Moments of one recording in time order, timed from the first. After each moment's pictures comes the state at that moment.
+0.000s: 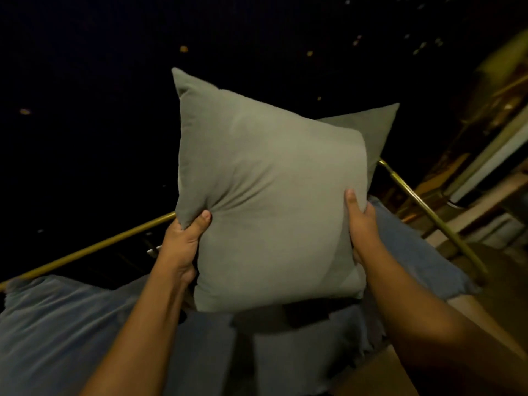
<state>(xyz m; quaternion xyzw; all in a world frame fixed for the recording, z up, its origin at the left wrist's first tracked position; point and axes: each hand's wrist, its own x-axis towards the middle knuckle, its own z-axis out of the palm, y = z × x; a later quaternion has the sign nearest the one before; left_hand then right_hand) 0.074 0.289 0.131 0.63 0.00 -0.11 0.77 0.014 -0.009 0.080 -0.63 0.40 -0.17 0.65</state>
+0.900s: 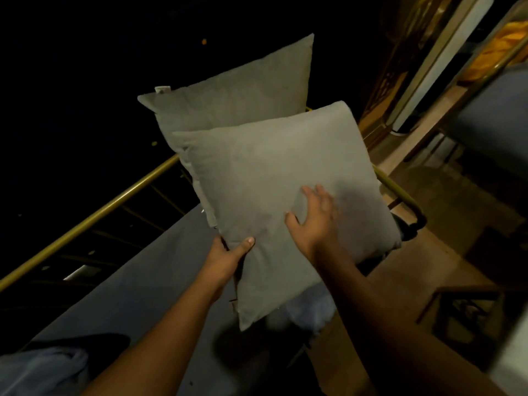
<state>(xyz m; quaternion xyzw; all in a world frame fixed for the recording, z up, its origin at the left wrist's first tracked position) 0.063 0.077 -0.015 0.75 0.03 -0.37 0.55 -0.017 -0.096 0.002 -0.85 0.38 -0.08 0.35</state>
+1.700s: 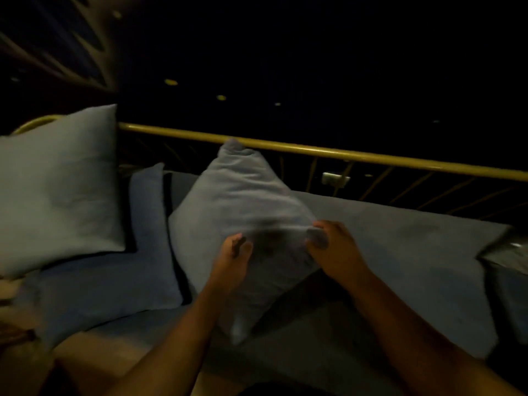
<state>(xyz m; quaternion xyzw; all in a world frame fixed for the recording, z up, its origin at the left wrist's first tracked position) 0.016 0.666 -0.040 0.77 0.36 -0.07 0.53 0.101 0.467 -0.038 -0.90 -0.07 0.27 0.33</state>
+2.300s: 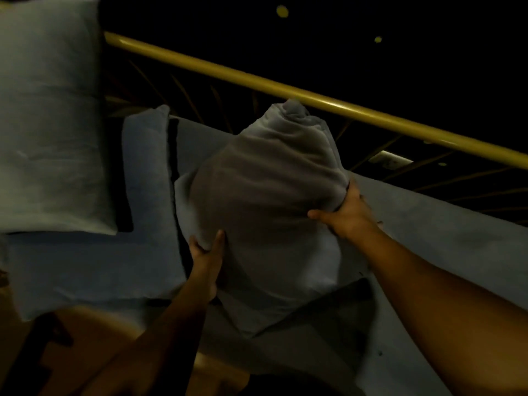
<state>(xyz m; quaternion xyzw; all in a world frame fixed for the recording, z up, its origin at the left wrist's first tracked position) 0.001 0.784 -0.173 0.48 0.66 -0.09 0.57 0.187 0.577 -0.163 -0.90 0.06 0.35 0.25</state>
